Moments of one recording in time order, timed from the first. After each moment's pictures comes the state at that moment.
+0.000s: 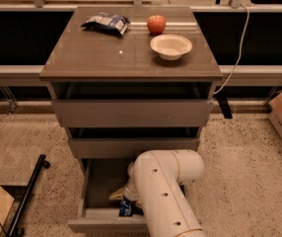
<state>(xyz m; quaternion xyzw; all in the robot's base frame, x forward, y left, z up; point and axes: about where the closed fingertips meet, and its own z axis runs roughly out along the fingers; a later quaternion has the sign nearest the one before) 0.553 0.058 0.101 -0.14 -0.97 -0.14 0.16</state>
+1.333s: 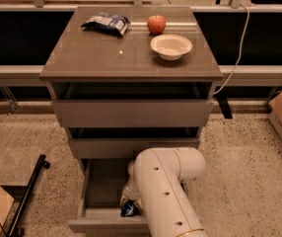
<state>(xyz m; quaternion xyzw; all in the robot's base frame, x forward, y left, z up) 0.554 0.056 0.112 -0.14 -0.97 -0.14 0.16</state>
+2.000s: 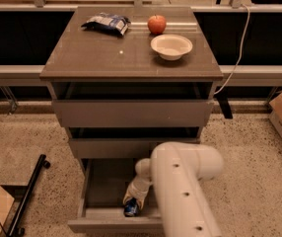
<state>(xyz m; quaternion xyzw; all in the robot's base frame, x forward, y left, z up) 0.547 0.039 0.149 -0.13 -0.96 -0.17 0.15</state>
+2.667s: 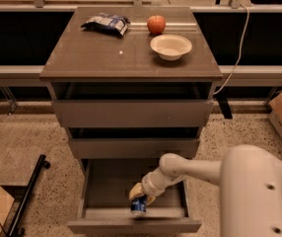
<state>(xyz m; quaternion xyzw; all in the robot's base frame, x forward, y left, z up) 0.522 0.007 0.291 -0.02 -0.94 -0.32 0.08</state>
